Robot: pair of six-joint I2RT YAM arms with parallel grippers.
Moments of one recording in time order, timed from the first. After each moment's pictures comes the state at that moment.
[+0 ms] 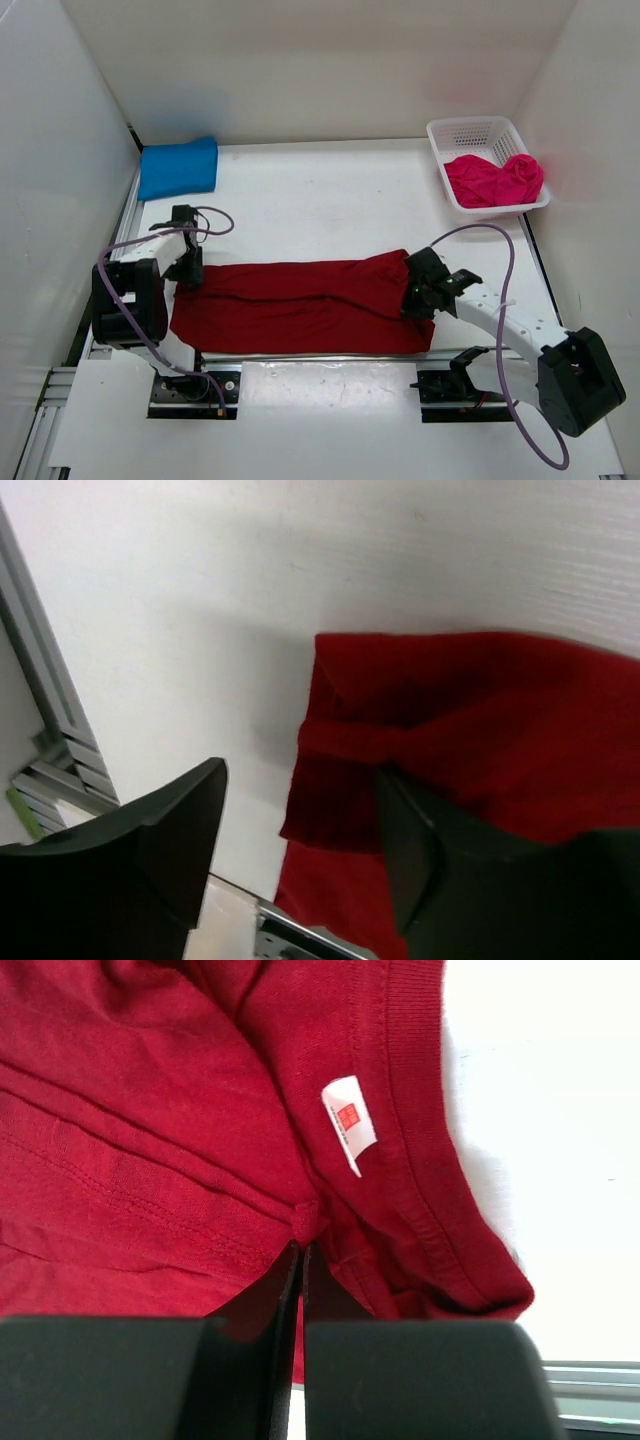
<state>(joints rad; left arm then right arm) 0.06 1.58 0.88 -0.69 -0.41 0.00 0.57 1.10 0.54 -0.62 0.06 0.80</state>
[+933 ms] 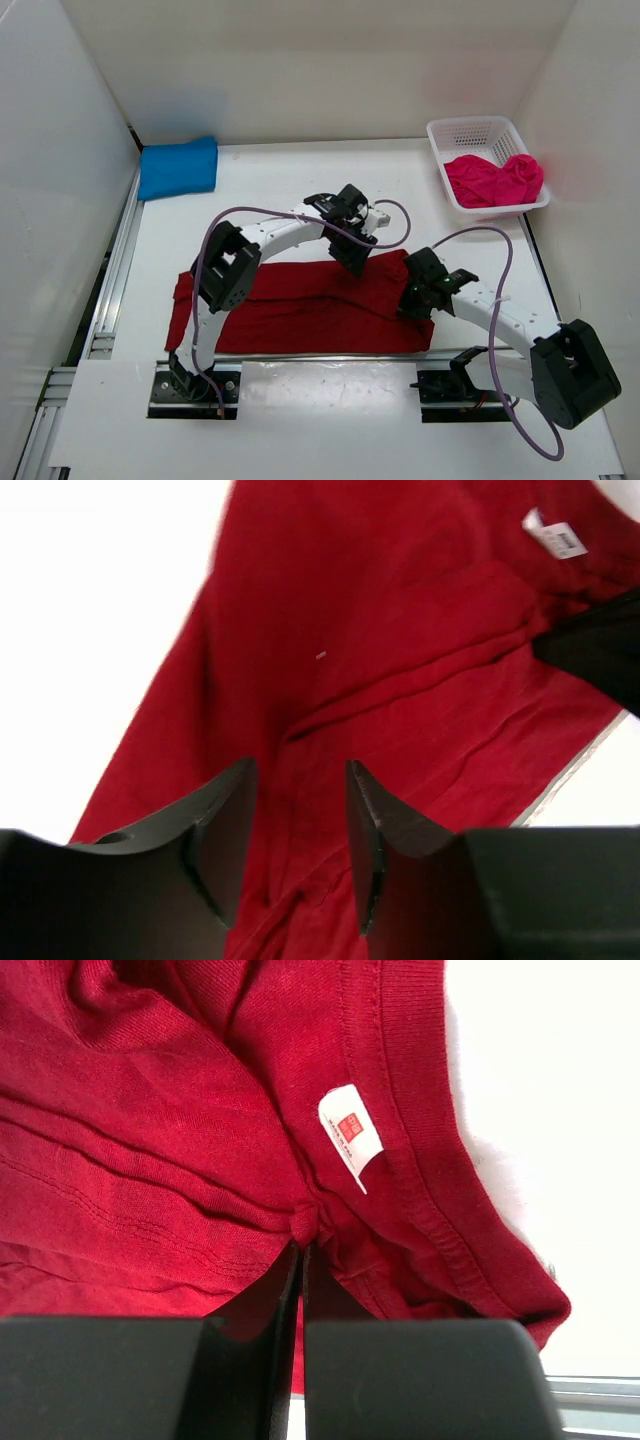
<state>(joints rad) -0.80 2.11 1.68 -0.73 0.36 0.00 0.56 1.15 0.53 -0.56 0.03 0.89</state>
